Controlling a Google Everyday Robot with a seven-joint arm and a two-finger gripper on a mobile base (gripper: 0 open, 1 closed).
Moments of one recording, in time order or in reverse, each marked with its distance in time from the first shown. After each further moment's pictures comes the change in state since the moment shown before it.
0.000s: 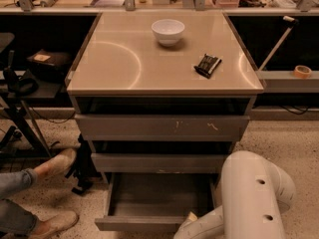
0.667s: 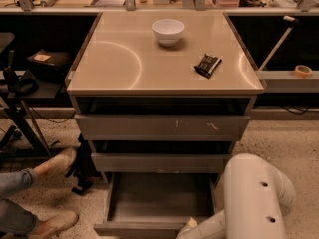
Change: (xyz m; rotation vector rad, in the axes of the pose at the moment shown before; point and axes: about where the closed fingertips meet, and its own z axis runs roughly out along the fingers) arm 0.012 0.015 -0.011 0.023 0.012 0.021
